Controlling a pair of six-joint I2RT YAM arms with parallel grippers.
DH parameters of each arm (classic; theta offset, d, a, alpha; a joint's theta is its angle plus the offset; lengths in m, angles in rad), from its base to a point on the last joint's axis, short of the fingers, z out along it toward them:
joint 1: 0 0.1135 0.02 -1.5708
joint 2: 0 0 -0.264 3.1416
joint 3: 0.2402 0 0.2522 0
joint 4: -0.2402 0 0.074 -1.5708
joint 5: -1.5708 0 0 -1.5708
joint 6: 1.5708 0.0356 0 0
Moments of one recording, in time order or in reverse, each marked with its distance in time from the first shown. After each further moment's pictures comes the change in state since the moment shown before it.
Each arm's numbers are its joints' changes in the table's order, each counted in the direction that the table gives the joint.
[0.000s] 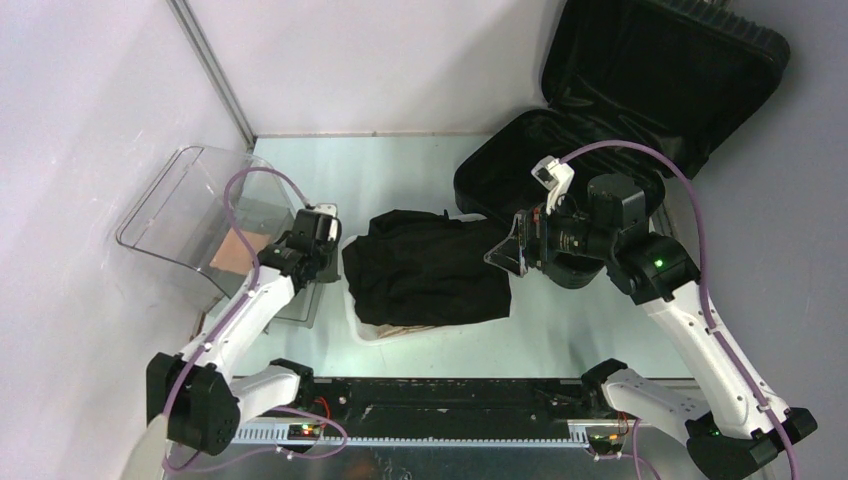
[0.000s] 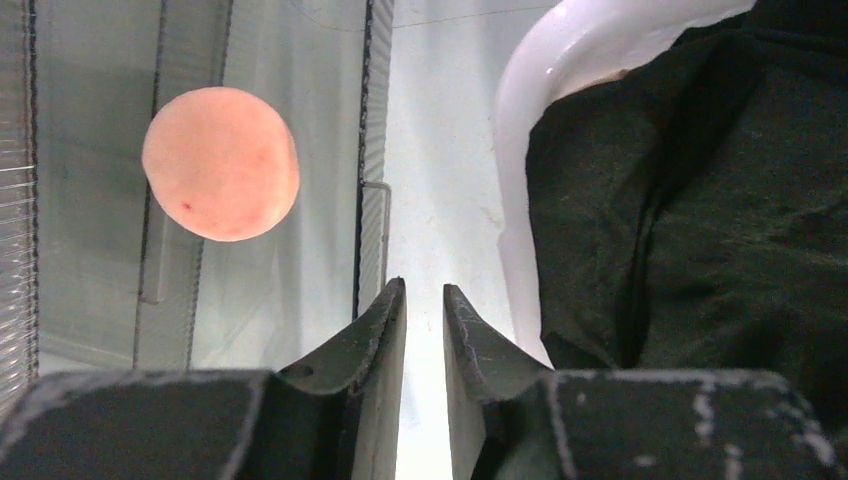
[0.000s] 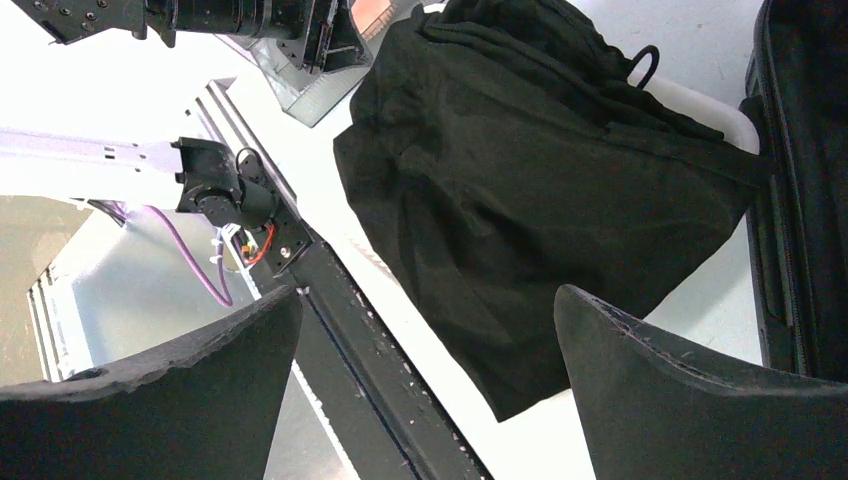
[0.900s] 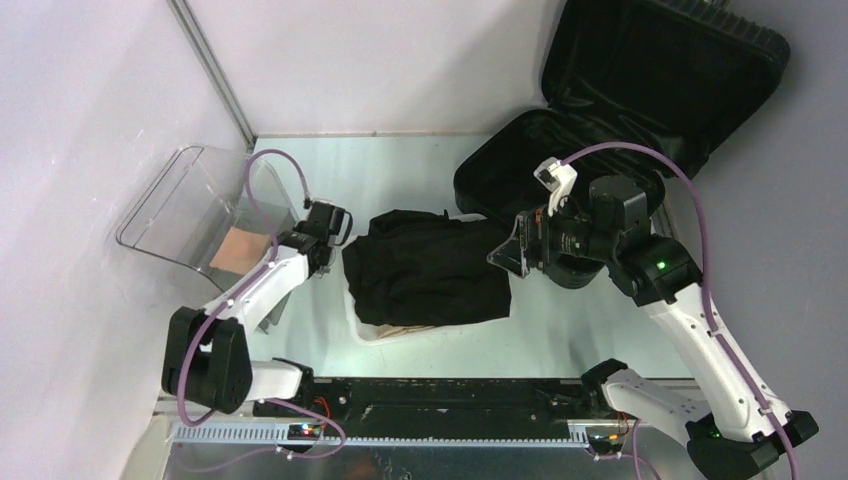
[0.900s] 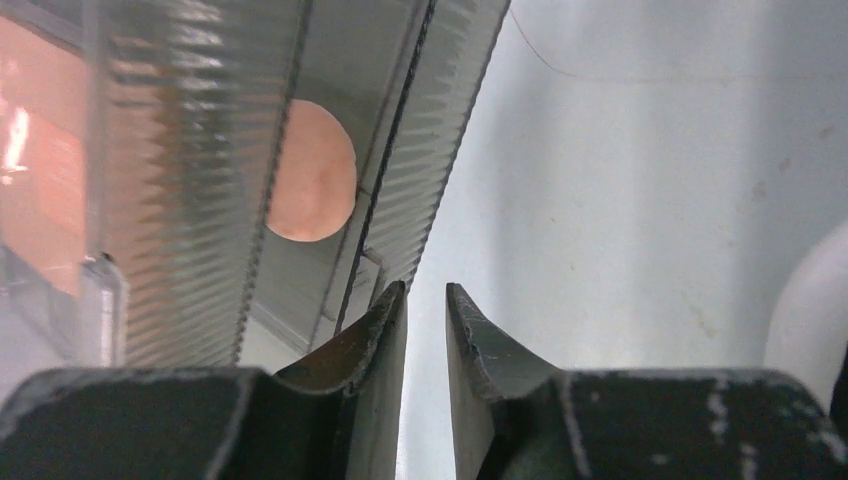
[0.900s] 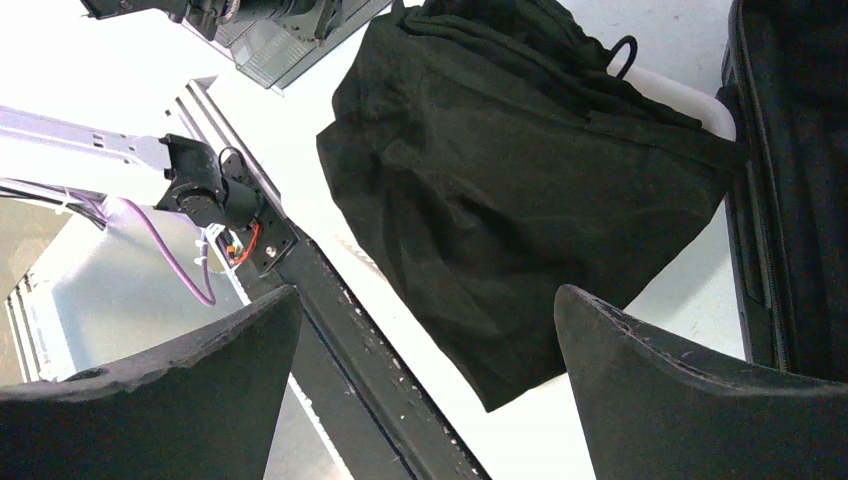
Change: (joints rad) left arm 0.001 0.187 0.026 0.044 0.389 0.071; right arm -0.007 -0.007 0.000 -0.024 -0.033 -0.013
